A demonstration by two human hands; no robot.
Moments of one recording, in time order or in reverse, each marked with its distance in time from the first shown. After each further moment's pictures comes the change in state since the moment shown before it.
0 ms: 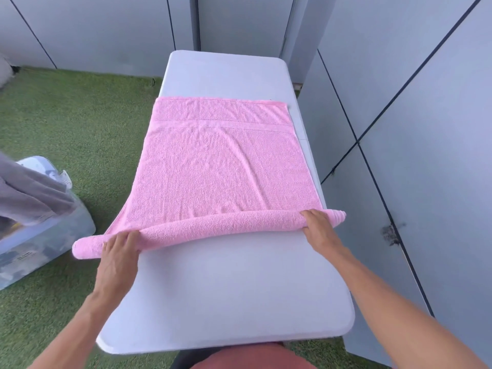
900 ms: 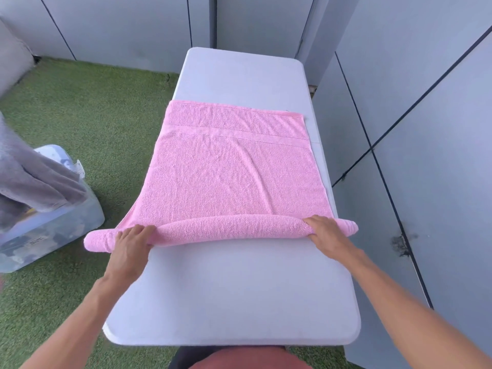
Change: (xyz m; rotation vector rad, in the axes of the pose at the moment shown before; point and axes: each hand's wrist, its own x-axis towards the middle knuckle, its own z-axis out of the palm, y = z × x) left_hand 0.010 0.004 -0.013 -0.031 -0.036 0.027; right_hand 0.004 -0.003 -0.014 -0.108 -0.182 -0.159
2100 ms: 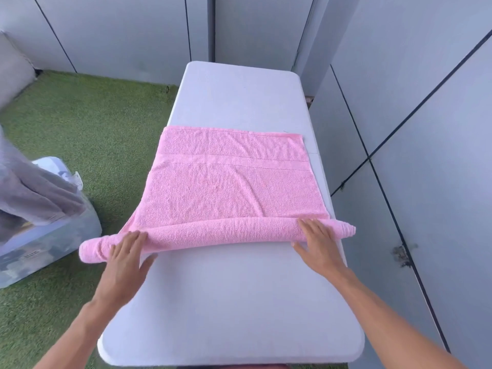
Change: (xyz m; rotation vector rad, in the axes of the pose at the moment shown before) left_hand -0.006 -0.010 0.008 -0.068 0.133 0.077; right_hand 0.002 -0.018 0.025 0.034 0.258 0.067
